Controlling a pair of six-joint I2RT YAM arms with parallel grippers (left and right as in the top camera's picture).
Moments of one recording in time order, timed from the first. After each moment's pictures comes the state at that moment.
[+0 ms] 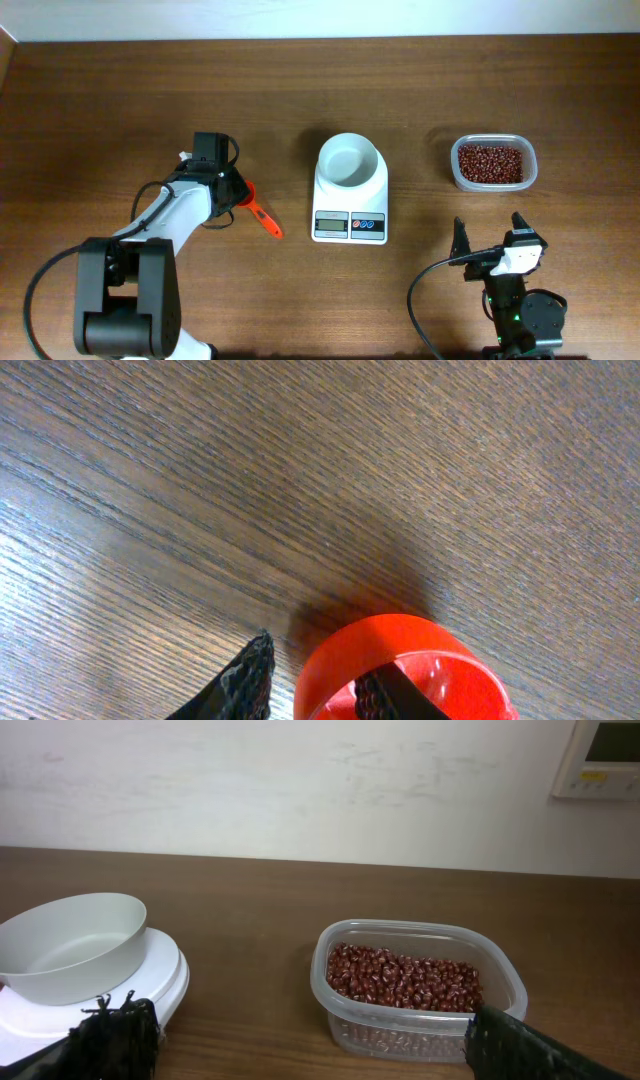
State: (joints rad) left arm -0.05 1.73 0.93 -0.41 -0.07 -0.61; right arm 0.03 0.01 0.01 -0.07 -0.05 -0.01
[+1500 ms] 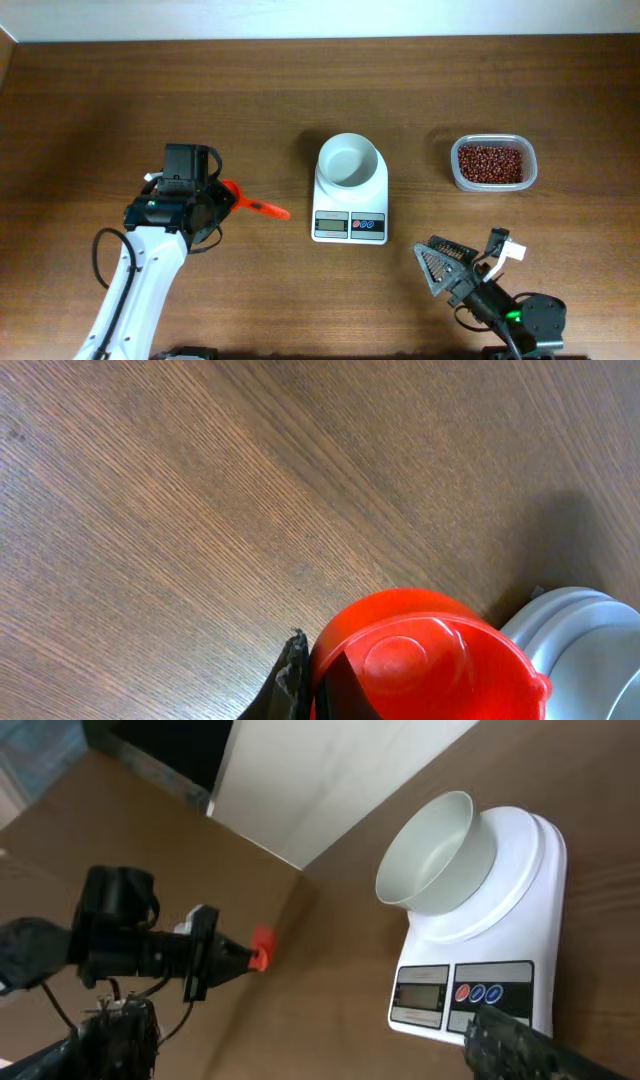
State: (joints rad) left arm -0.05 1.29 0.93 -0.80 -0.03 -0.88; right arm 0.03 0.01 0.01 -0.05 -0.71 0.95
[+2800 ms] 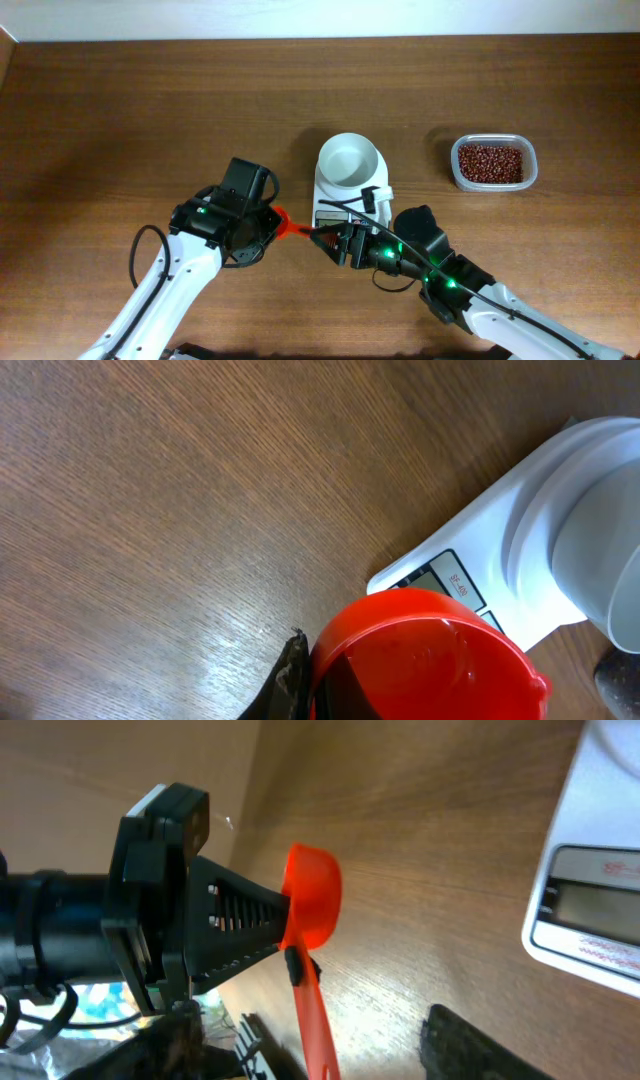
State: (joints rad) left arm -0.35 1.29 0.93 -0.92 0.07 -1.21; right arm 0.70 1.22 0.48 0.32 -0.45 0.98
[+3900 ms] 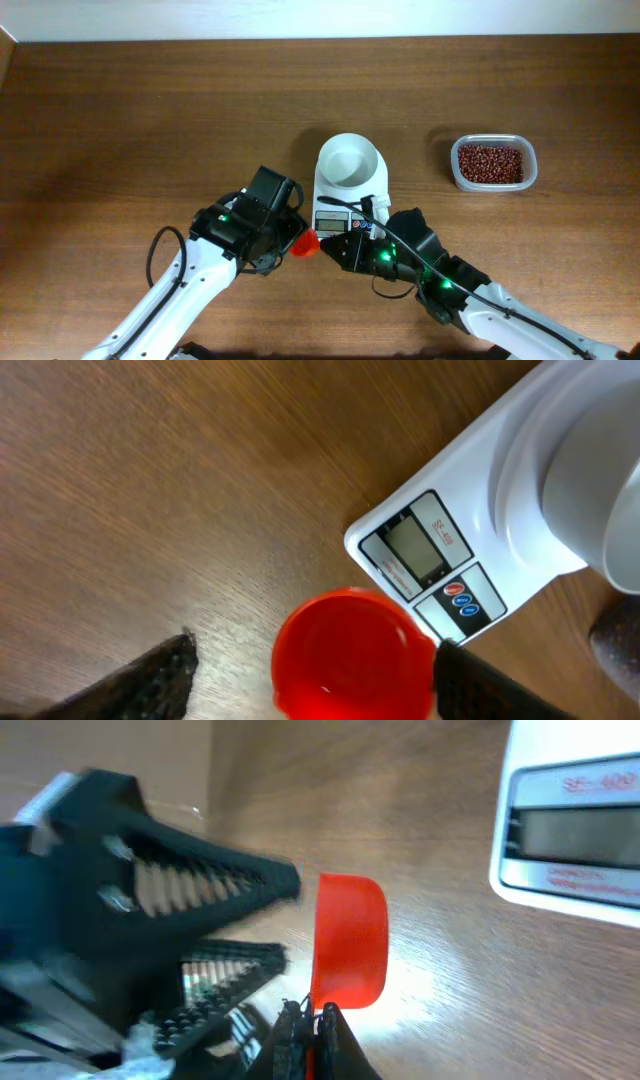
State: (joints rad) left arm -0.49 1.29 0.93 -0.90 0.07 -1.31; right arm 0.72 1.24 0.48 0.22 -0.43 1.05
